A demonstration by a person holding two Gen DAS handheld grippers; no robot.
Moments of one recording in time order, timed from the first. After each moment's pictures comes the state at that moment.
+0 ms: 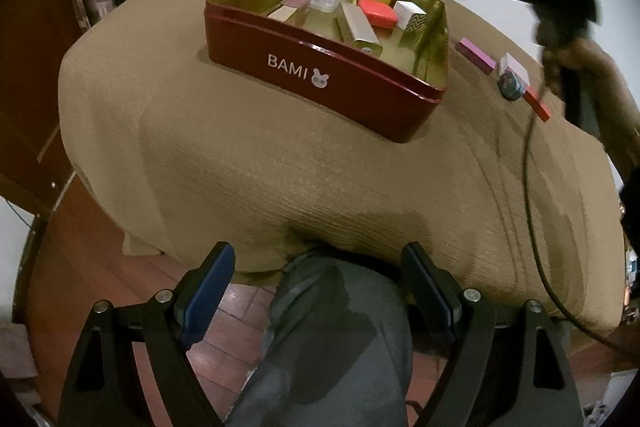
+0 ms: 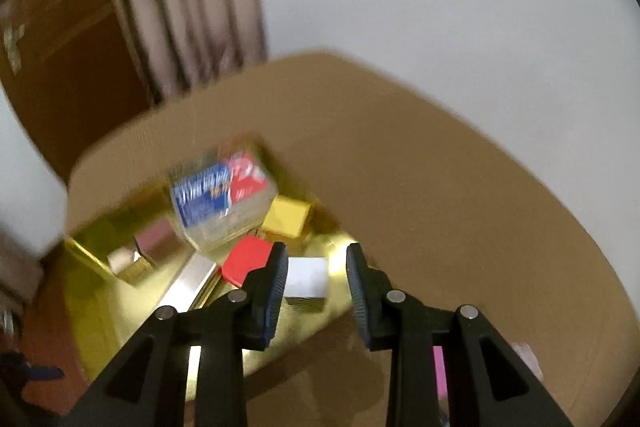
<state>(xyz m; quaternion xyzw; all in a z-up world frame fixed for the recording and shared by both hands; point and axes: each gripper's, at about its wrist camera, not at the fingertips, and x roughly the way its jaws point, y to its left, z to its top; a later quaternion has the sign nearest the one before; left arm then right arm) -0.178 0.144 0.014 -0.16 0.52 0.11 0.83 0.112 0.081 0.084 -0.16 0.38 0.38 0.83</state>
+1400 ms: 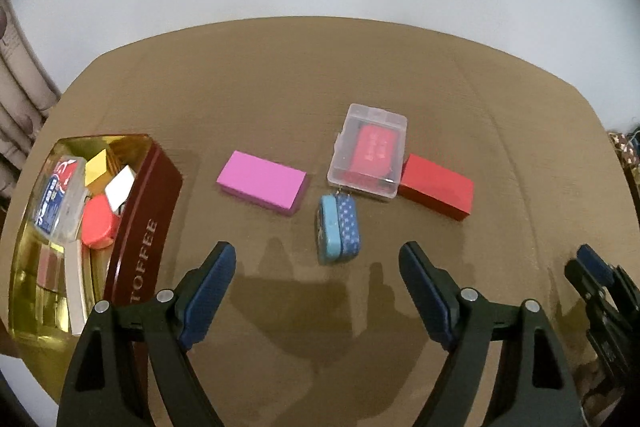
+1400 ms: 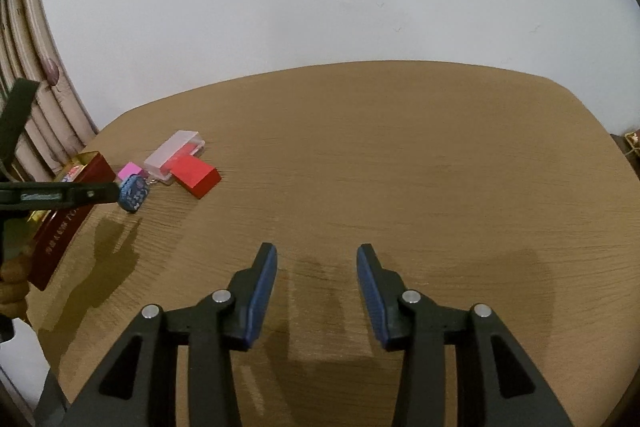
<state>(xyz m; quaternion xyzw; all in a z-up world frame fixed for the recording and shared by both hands) 0.076 -0.027 0.037 -0.01 0.51 0.01 0.86 0.024 -0.278 0.016 0.05 0.39 0.13 0.91</state>
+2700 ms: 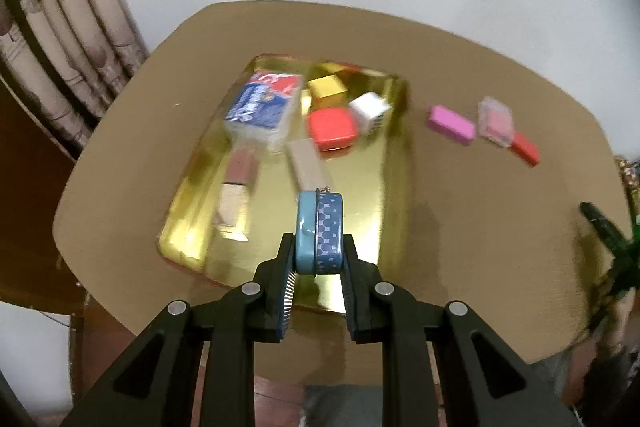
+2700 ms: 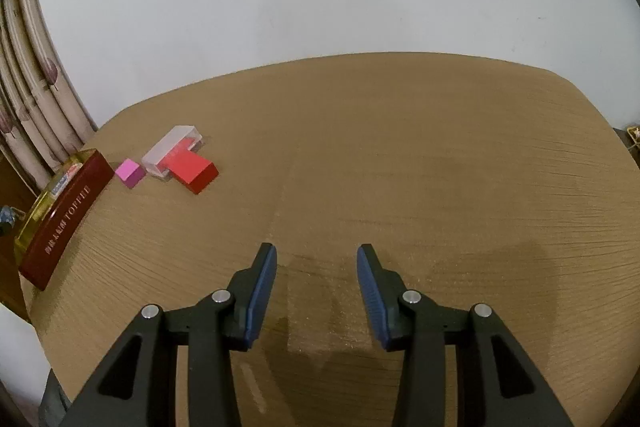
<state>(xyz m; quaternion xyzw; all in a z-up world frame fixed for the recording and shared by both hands) -0.036 0.165 0.081 -0.05 0.52 0.07 0.85 0.022 -0.273 0.011 0.05 0.40 0.12 0.91</state>
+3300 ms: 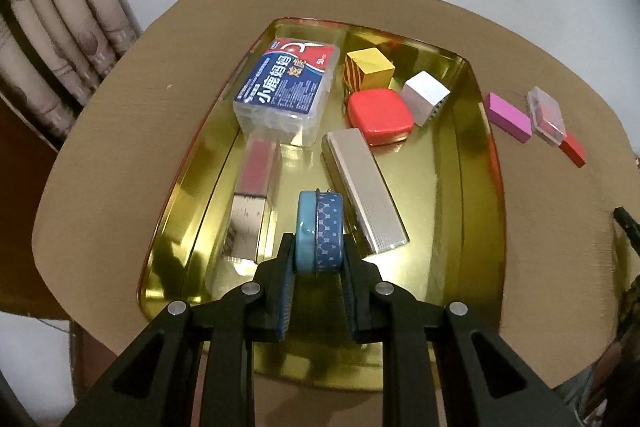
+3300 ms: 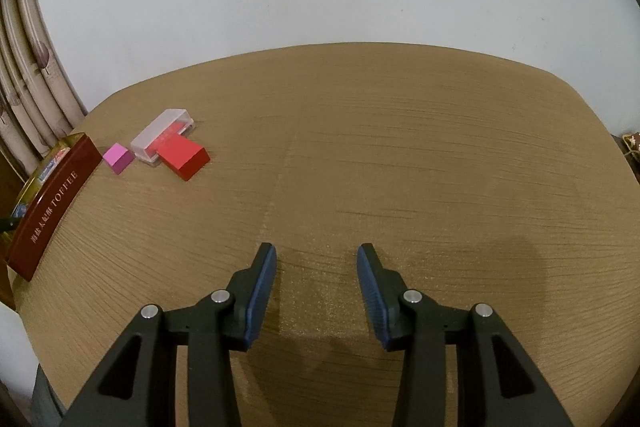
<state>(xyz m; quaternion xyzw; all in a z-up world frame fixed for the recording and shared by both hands) -0.014 0.199 0.034 -0.05 0.54 0.07 0.84 0.029 -0.262 0.003 0.03 0.42 0.10 0.90</state>
